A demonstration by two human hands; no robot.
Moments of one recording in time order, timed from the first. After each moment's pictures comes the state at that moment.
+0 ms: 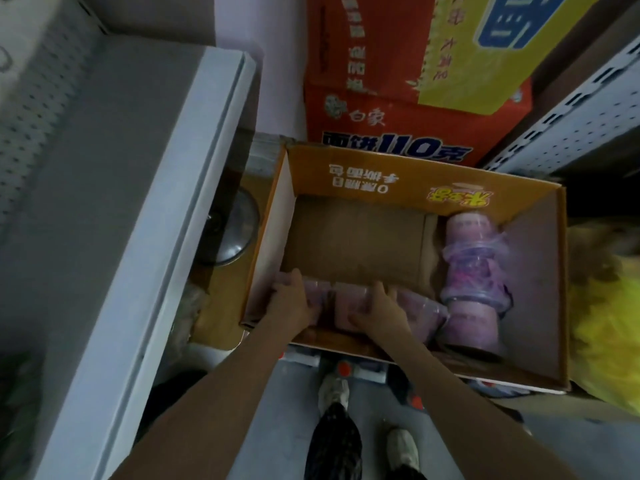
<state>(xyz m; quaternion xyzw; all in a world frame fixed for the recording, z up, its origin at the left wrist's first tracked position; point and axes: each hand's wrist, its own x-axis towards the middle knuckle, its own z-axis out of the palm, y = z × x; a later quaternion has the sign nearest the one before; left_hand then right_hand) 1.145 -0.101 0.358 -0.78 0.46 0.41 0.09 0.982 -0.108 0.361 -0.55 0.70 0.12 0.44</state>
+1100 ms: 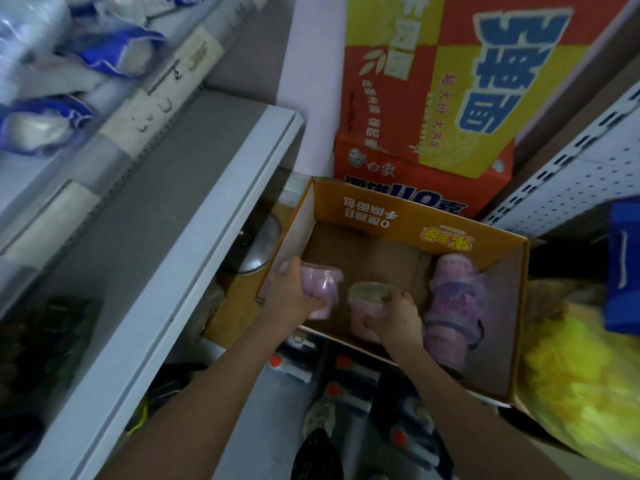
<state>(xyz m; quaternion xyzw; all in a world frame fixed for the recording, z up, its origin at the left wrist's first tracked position) 1.123 -0.066 0.480 -0.81 0.44 0.37 -0.14 0.940 -0.099 0.441 -0.63 0.69 0.00 0.34</state>
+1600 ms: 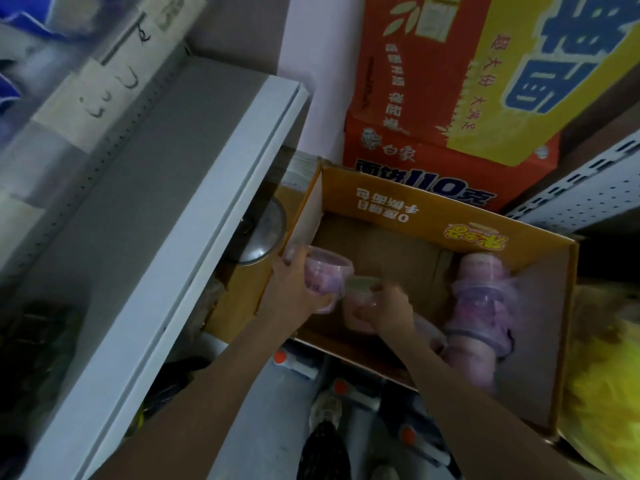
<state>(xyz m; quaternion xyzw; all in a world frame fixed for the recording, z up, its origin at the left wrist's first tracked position) 1.148 -0.096 0.461 -0.80 0.46 0.36 -0.13 0.974 -0.139 0.380 -0.59 0.66 0.00 0.46</state>
